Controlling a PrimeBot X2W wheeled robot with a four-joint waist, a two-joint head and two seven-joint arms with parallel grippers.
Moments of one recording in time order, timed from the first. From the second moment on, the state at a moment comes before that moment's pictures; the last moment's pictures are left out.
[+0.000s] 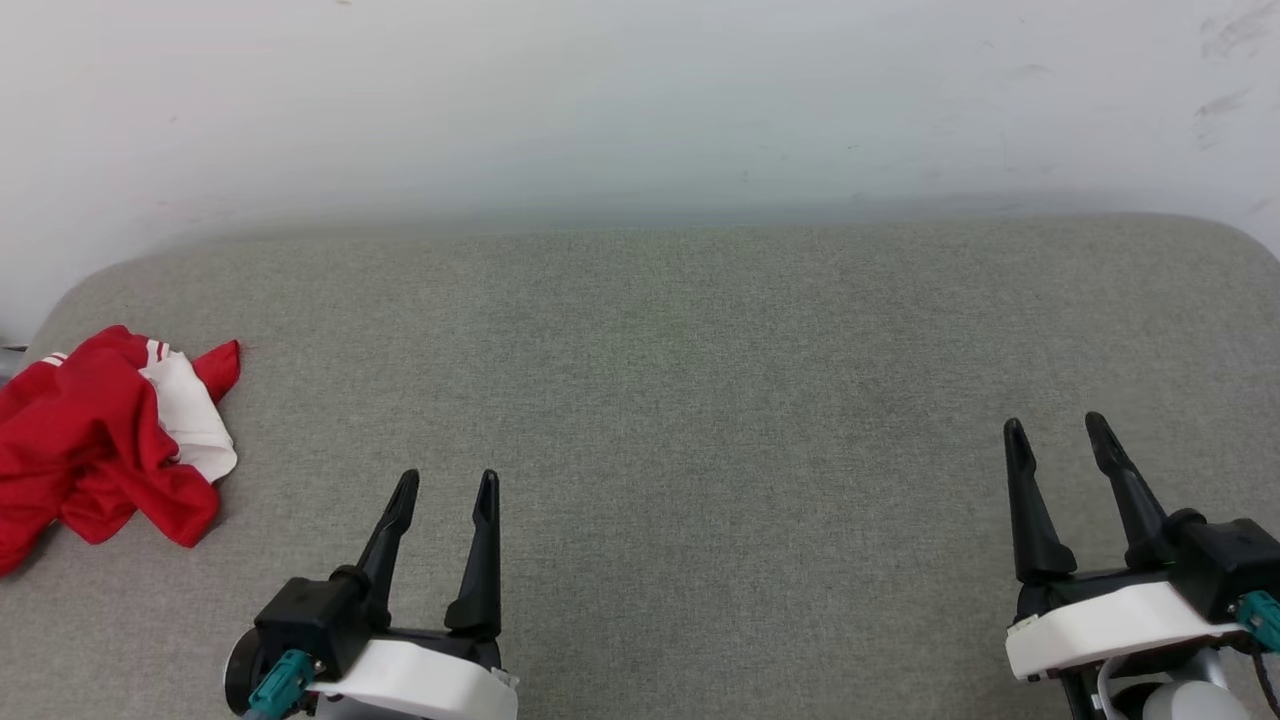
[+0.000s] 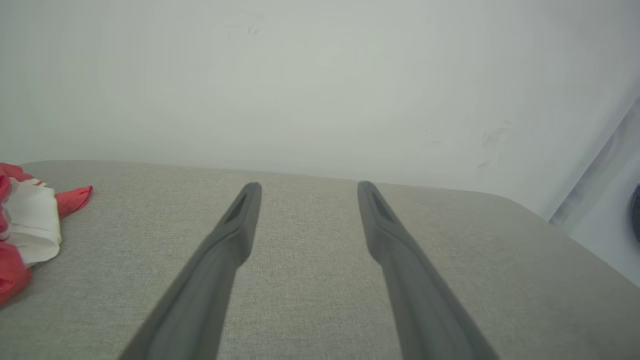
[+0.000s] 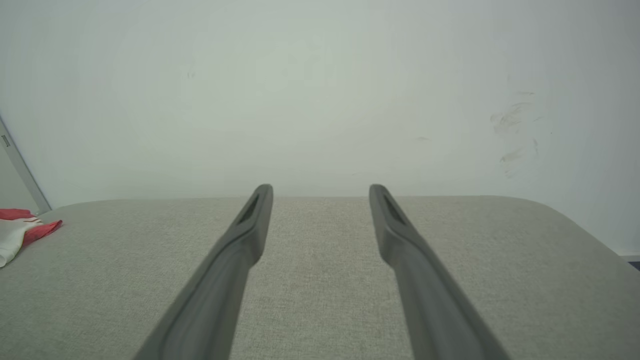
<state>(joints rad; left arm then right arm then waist) 0.03 0.13 -0.22 -0.07 -0.33 0.06 -0.19 -0.04 -0.05 -0.04 0.04 0.13 0.13 -0.19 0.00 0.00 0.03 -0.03</state>
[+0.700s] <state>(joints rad) 0.07 0.06 -0.10 -0.05 -0.15 -0.02 -0.23 -0.02 -0.05 -0.02 0.05 0.14 0.13 -0.23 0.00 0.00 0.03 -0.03</state>
